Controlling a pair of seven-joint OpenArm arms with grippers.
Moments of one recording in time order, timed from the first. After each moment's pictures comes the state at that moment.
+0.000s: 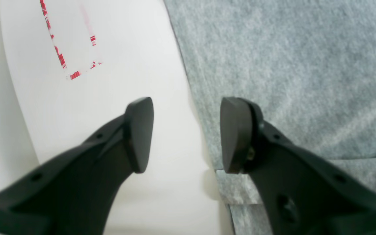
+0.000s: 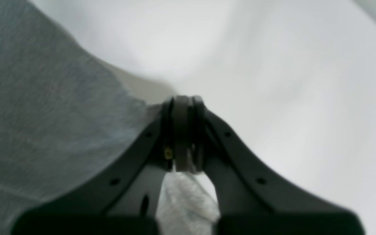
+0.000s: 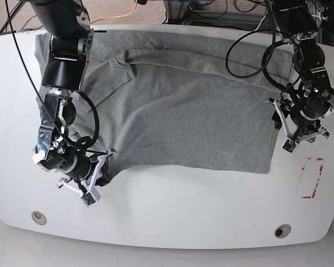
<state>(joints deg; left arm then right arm) -2.6 -13.5 -18.5 107.4 -5.4 -42.0 67.7 24.7 11.3 8.4 82.0 15.7 40.5 -59.4</state>
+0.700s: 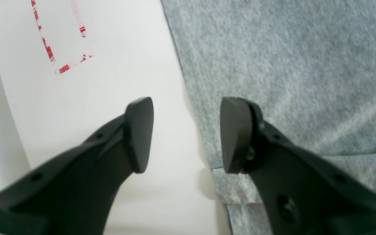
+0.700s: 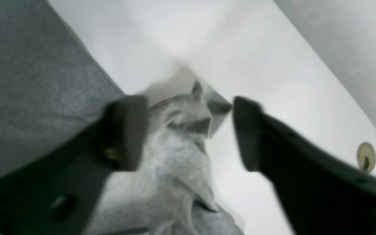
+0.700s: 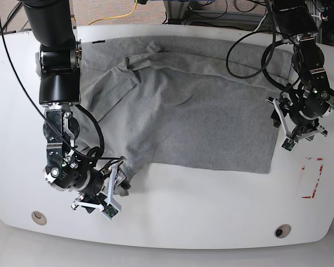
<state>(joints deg) -2.6 -13.4 -18.5 105.5 -5.4 -42.0 67.7 30.9 14.6 -5.0 82.0 15.7 40.5 -58.9</state>
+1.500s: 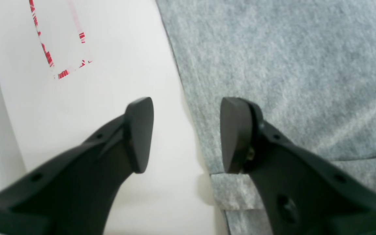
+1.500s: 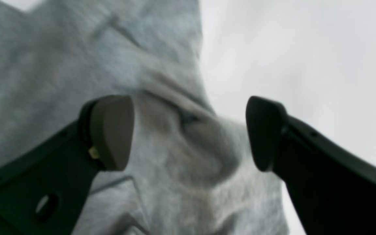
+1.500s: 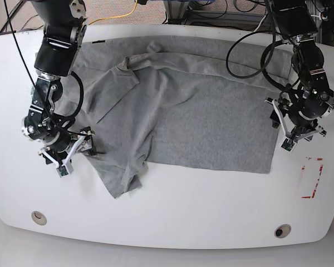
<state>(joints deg) -2.6 -13.4 -18.5 104.8 -5.4 -42.0 66.0 17.4 14.4 18.3 73.2 7.8 40.6 -45.6</state>
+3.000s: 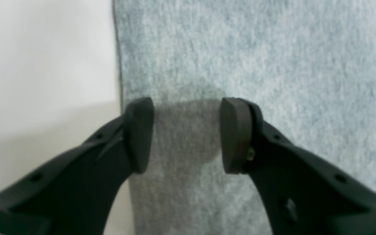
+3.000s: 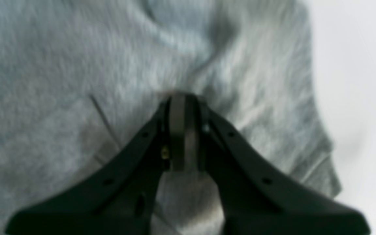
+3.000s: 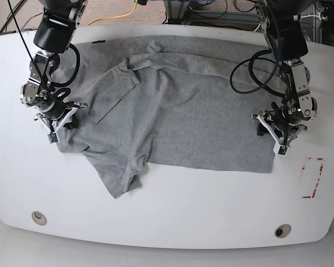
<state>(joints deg) -10.8 -10.8 -18.4 71.9 -1.6 -30.0 43.2 6.8 15.5 24.7 68.4 7.2 40.4 -37.2</state>
